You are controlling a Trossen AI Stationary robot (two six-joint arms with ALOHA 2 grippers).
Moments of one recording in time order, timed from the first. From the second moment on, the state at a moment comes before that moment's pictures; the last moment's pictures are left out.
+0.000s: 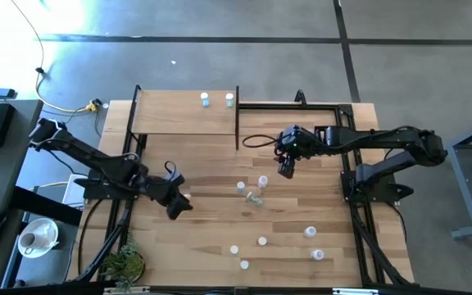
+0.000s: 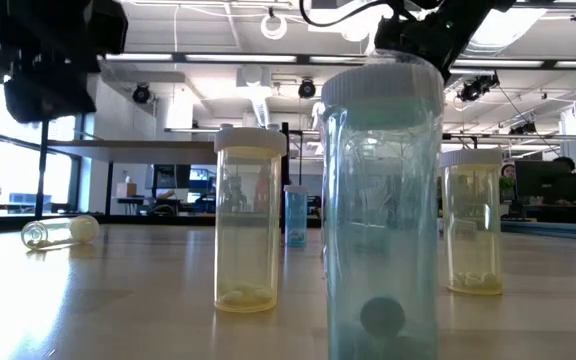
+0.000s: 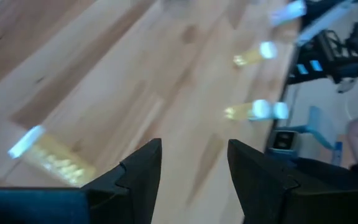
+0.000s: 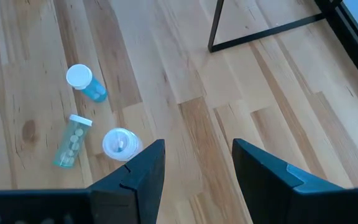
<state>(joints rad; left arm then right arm) -0.30 0.99 0.61 -0.37 -0.11 -1.11 -0.14 1.29 1.00 -0.63 0.12 0.13</state>
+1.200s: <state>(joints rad) -0.36 1.09 0.96 -0.94 -0.36 -1.14 -0.02 1.20 1.00 -0.77 0.28 0.26</state>
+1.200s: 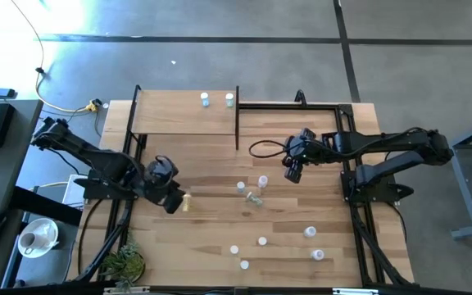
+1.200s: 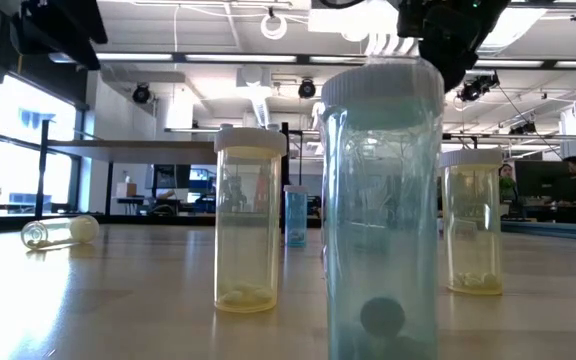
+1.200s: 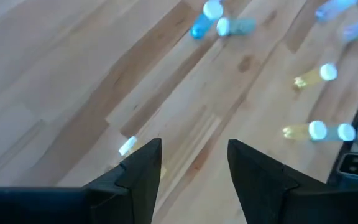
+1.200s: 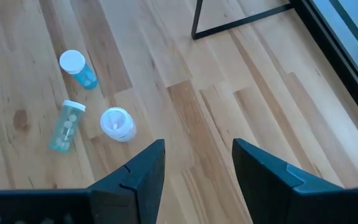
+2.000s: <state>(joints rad) -0.35 1.46 0.96 -0.97 -0.29 -1.31 -0.02 1.20 1.00 -0.78 0.28 0.26</state>
